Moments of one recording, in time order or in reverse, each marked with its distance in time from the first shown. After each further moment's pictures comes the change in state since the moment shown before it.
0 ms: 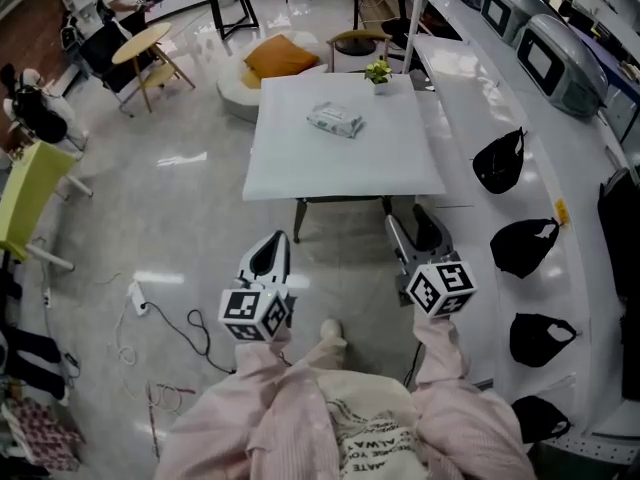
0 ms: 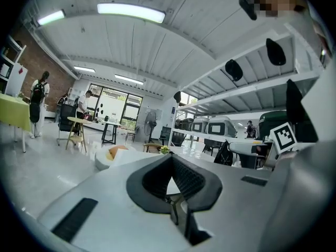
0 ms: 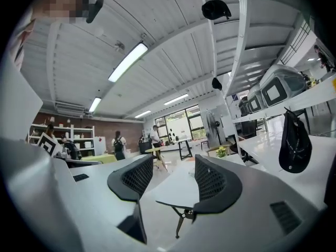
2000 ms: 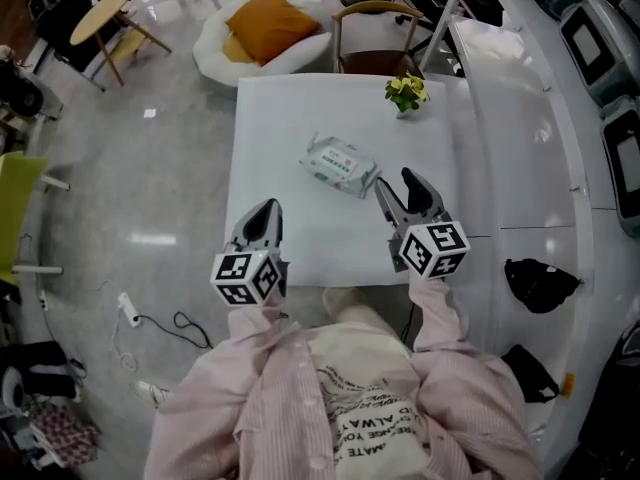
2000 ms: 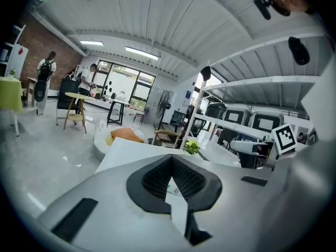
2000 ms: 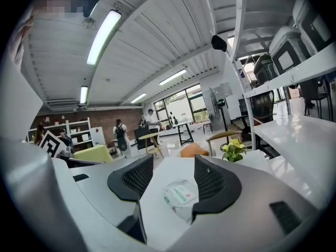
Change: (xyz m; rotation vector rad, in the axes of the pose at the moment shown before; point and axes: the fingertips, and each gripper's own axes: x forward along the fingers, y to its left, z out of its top) left arm 0.398 0.193 -0.005 -0.140 0.191 0.078; right arm 0.416 -0.188 -0.035 0.036 0.208 0.054
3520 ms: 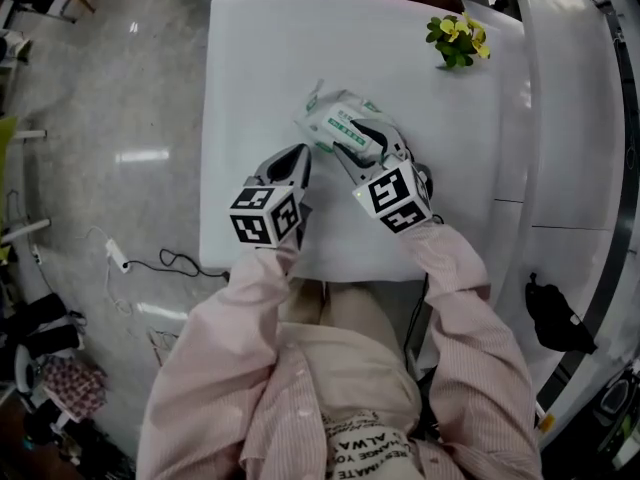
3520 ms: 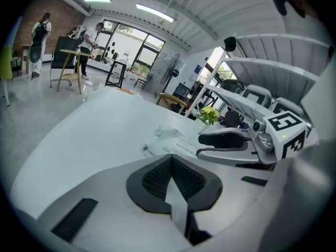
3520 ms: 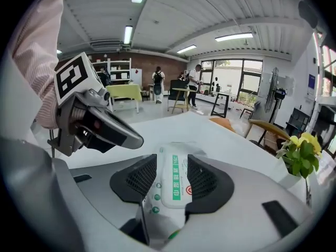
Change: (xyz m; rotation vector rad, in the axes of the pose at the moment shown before) left arm 0.166 0.042 -0.123 -0.171 0.332 -0.053; right arm 0.170 0.011 -0.161 -0.526 0.463 0.319
